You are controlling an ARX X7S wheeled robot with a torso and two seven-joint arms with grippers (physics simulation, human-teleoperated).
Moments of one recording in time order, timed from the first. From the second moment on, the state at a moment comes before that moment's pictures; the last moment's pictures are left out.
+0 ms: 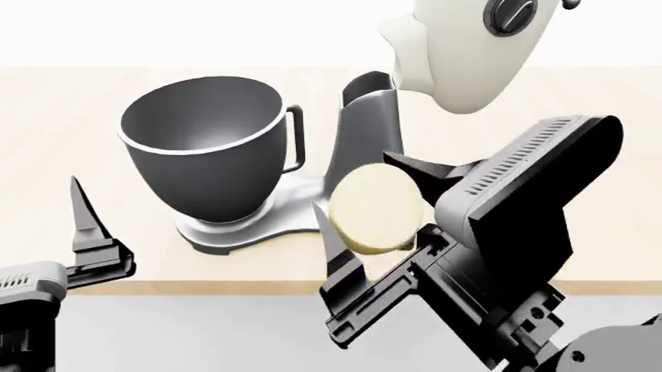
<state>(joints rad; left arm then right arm) 0.04 -0.33 -0.22 0.81 -0.16 -0.34 -0.28 0.92 0.43 -0.06 -0.91 1.74 1.37 0.89</state>
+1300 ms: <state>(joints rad) 0.04 -0.35 -0.20 0.80 -0.16 -0.35 -0.31 1.18 0.19 -0.52 -0.36 0.87 0.99 0.16</state>
